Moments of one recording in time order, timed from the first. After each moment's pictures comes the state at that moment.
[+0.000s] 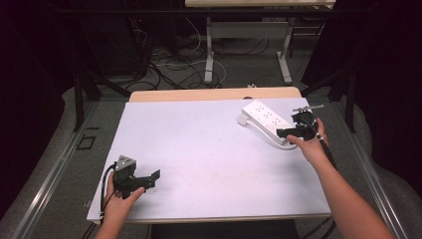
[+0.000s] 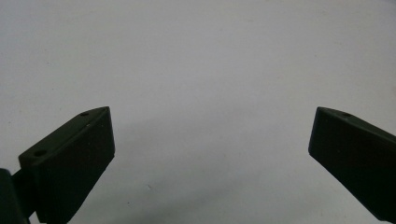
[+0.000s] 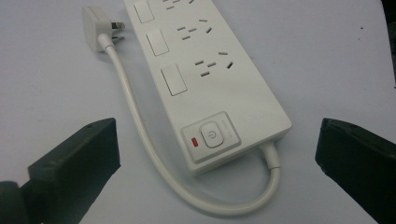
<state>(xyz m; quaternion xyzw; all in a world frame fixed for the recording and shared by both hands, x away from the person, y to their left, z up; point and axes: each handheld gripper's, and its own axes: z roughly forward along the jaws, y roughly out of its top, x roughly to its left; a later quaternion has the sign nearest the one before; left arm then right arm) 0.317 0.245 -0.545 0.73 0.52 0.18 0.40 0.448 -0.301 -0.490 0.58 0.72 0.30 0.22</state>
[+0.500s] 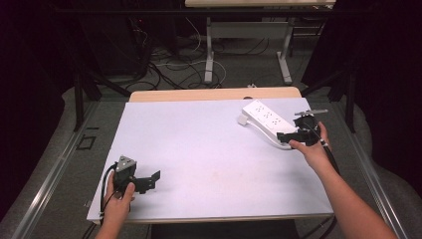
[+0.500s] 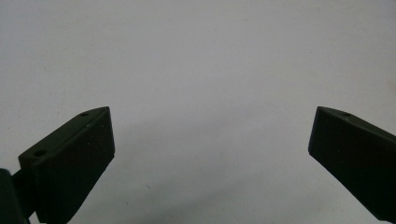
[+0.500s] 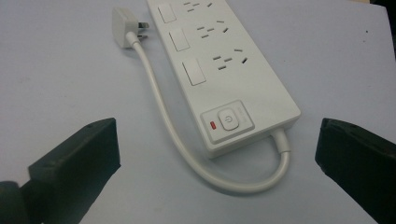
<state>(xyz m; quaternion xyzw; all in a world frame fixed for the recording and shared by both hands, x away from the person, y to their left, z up) 0.315 0.244 -0.545 0.74 0.51 0.19 0.40 0.425 -0.299 -0.483 0.57 0.73 0.32 0.21</state>
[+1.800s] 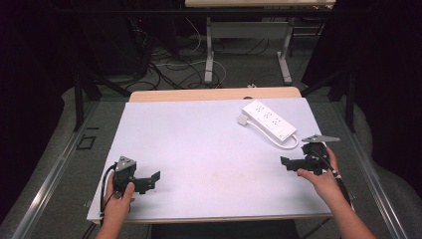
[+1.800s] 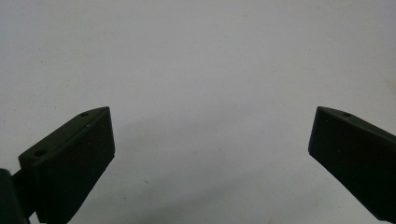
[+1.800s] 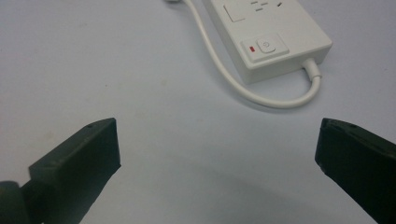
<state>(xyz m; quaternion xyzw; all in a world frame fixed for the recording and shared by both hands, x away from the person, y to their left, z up) 0.315 0.245 -0.544 0.74 0.52 0.18 0.40 0.344 -0.305 -0.499 0.53 0.74 0.35 0.20</state>
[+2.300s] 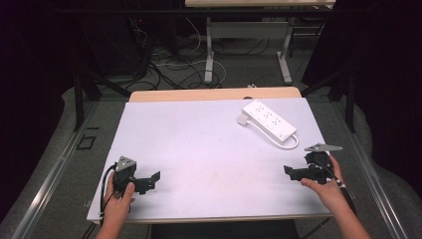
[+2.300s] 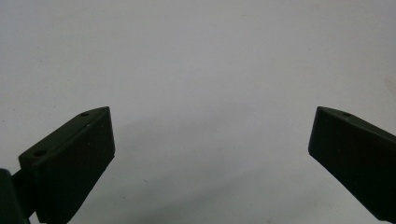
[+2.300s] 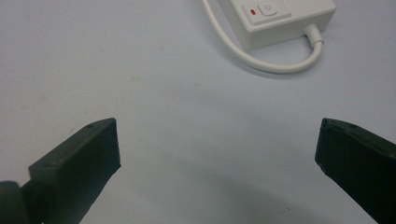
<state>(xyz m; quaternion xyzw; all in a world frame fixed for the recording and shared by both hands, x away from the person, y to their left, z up) 0.314 0.245 -0.544 0.74 0.52 0.17 0.40 0.325 -0.314 -0.514 0.53 0.75 0.34 0.20</state>
